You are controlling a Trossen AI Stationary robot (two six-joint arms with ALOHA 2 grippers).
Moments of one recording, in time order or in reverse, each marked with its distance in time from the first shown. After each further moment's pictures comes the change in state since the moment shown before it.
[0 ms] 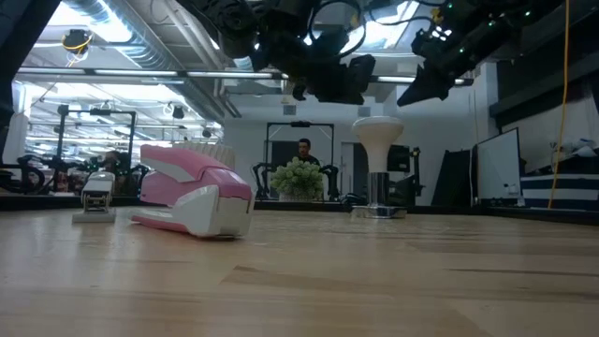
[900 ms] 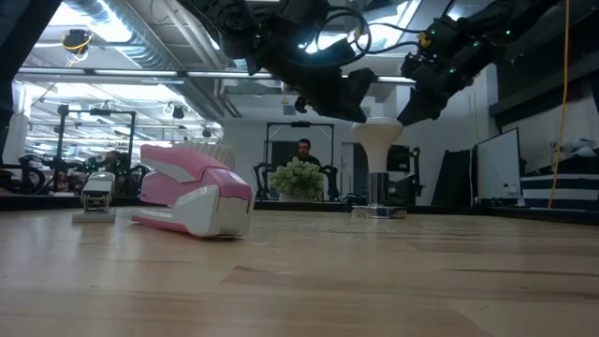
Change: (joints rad) left arm 0.003 0.013 0.000 -0.152 0.086 -0.021; right arm -0.001 0.136 0.003 -0.015 -0.066 -0.045
